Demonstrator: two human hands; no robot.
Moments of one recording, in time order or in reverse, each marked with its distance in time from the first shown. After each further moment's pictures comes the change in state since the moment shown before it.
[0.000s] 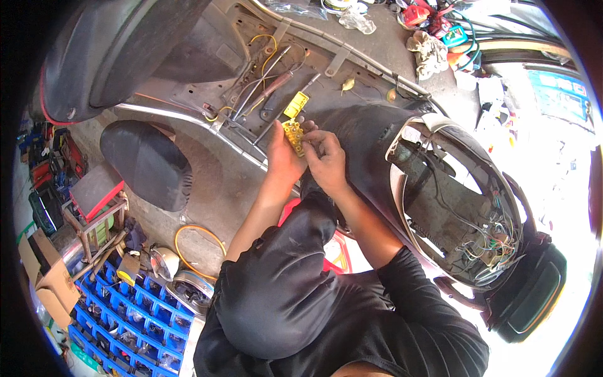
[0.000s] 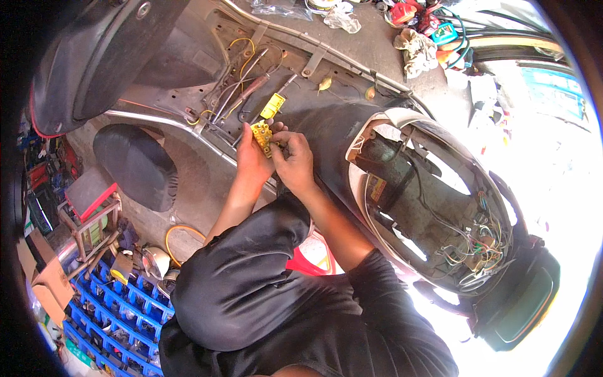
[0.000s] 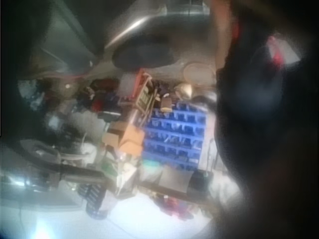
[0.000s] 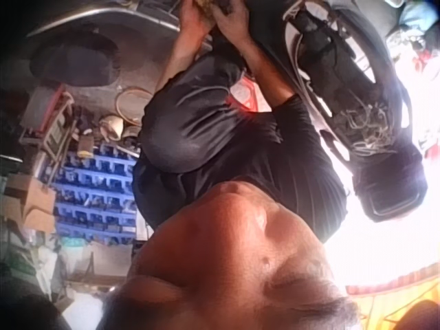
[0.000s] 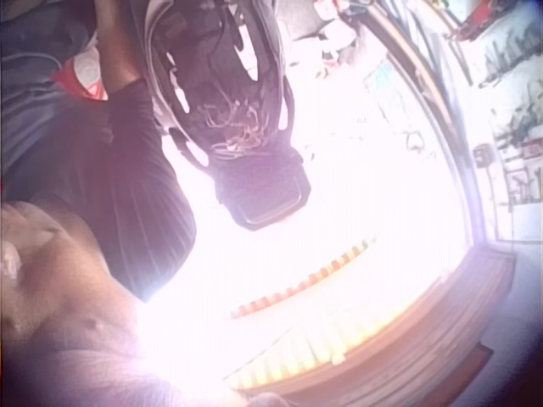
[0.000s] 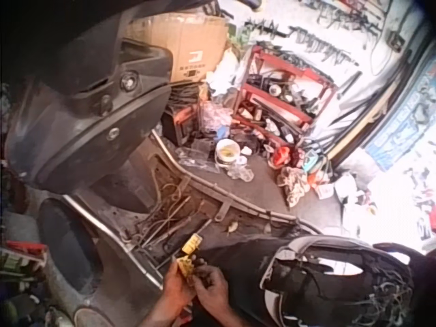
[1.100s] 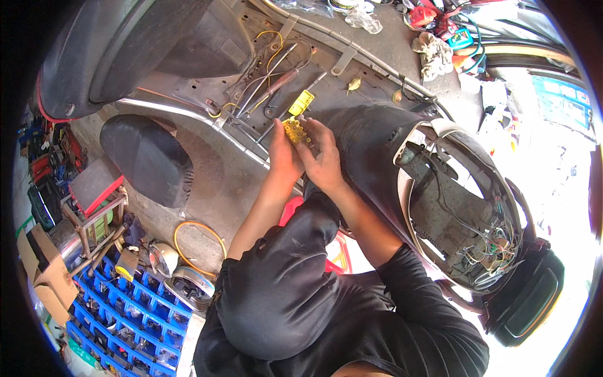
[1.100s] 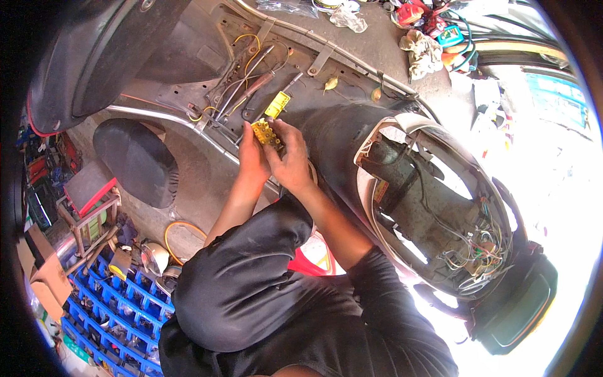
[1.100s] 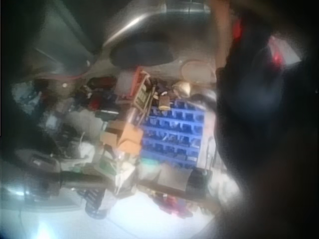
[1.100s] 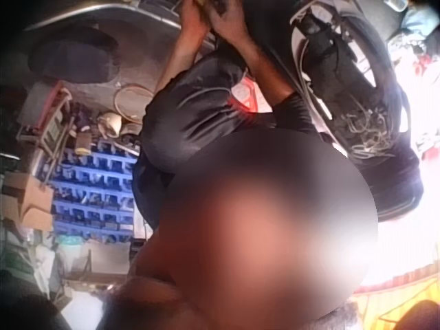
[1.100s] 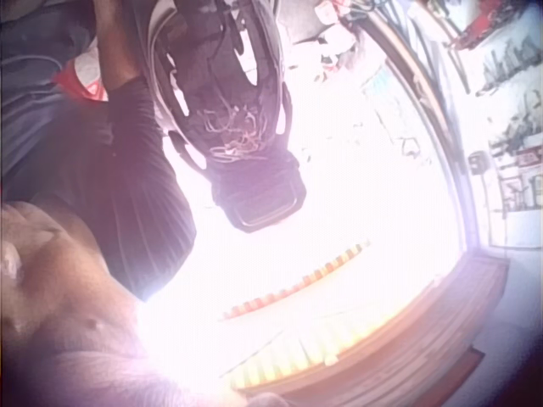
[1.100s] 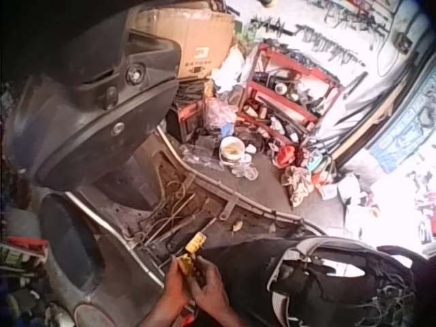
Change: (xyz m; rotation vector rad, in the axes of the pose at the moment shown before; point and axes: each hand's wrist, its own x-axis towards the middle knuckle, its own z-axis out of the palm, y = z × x) left_hand -0.001 0.006 -0.002 0.119 0.206 0.081; right_hand 0.005 -0.004 0.013 -0.038 -0.111 -0.145
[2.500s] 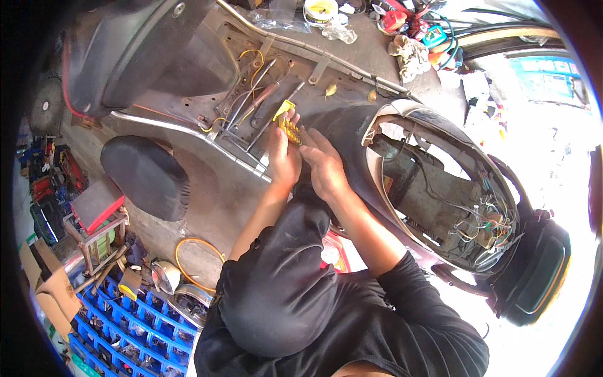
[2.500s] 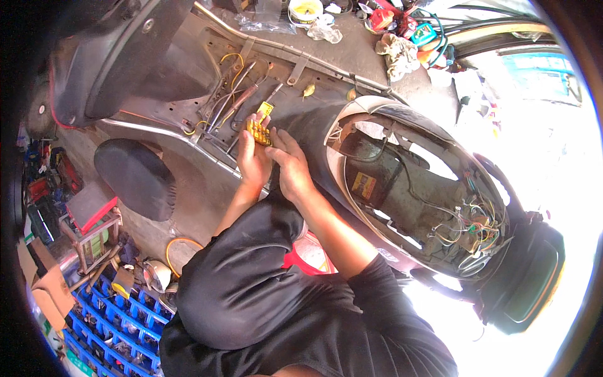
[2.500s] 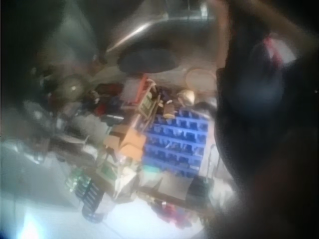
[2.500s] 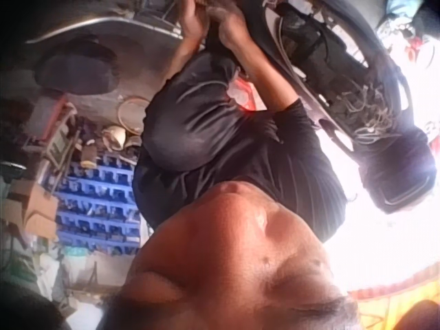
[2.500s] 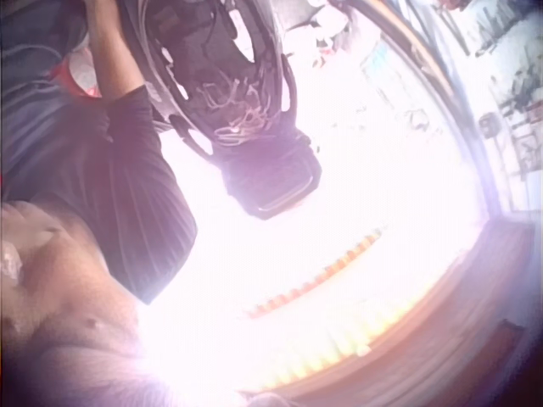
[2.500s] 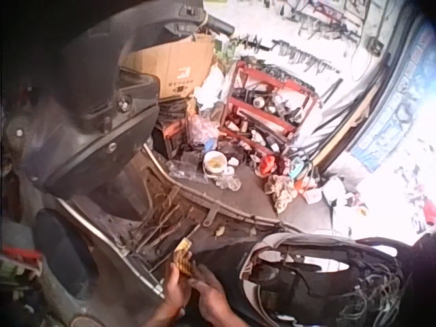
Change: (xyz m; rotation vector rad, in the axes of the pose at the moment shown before) left_hand -0.022 -0.030 0.038 0.422 -0.317 0.515; right_hand -0.011 -0.058 -0.050 0.889 0.047 0.644
